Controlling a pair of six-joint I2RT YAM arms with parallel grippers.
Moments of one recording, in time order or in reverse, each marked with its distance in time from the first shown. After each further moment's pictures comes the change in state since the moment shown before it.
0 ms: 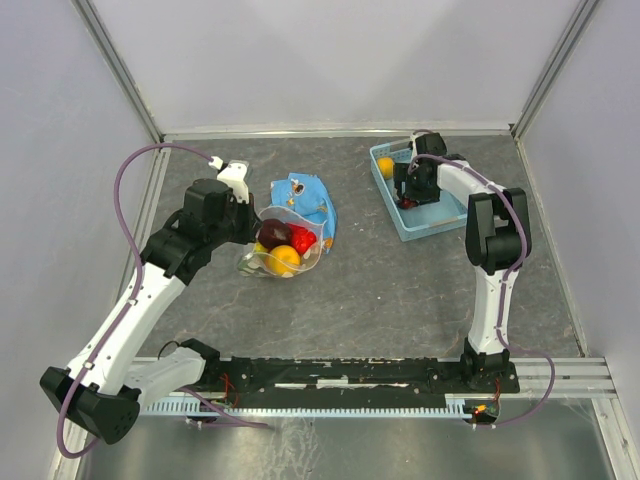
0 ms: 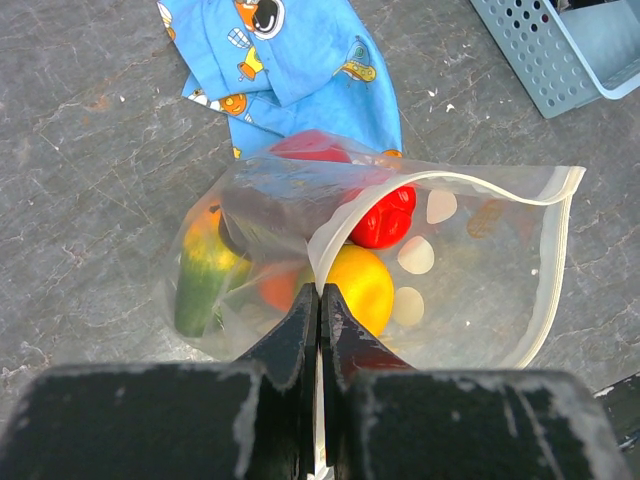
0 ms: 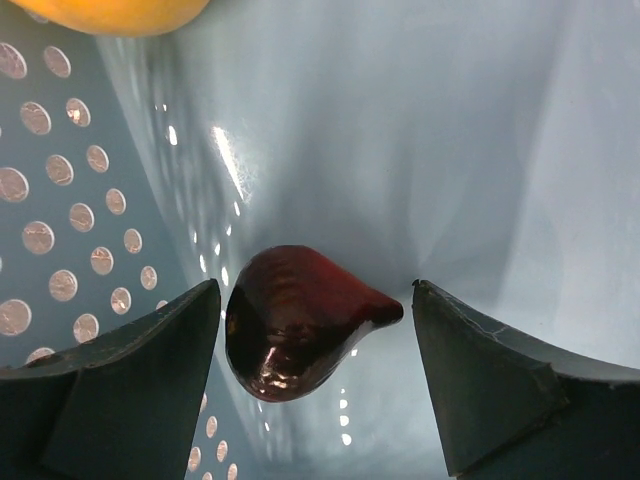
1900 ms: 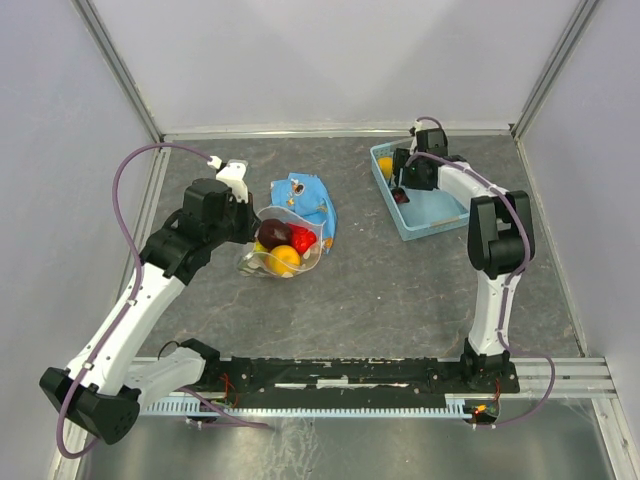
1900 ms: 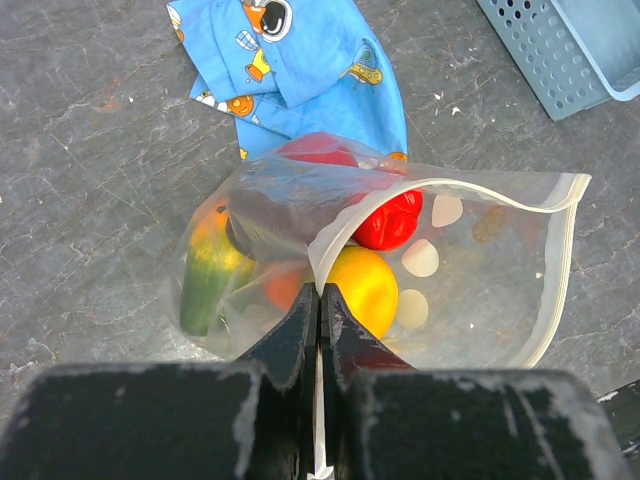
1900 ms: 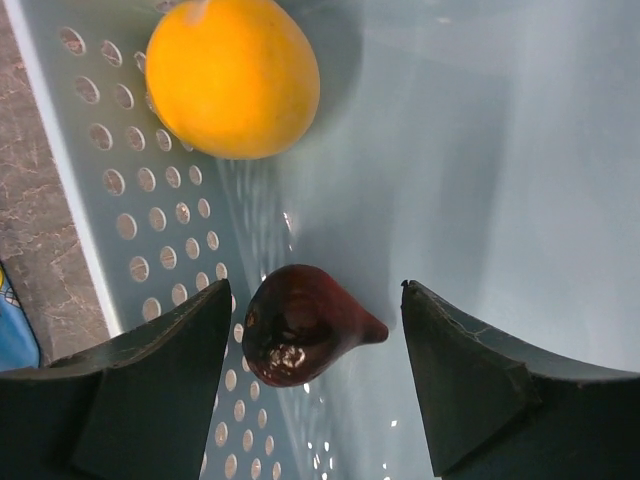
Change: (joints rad) left arm -0.001 -0.001 0.005 -0.005 -0.011 0.000; right arm 0.010 -0.061 -0.051 0.216 -0.015 0.068
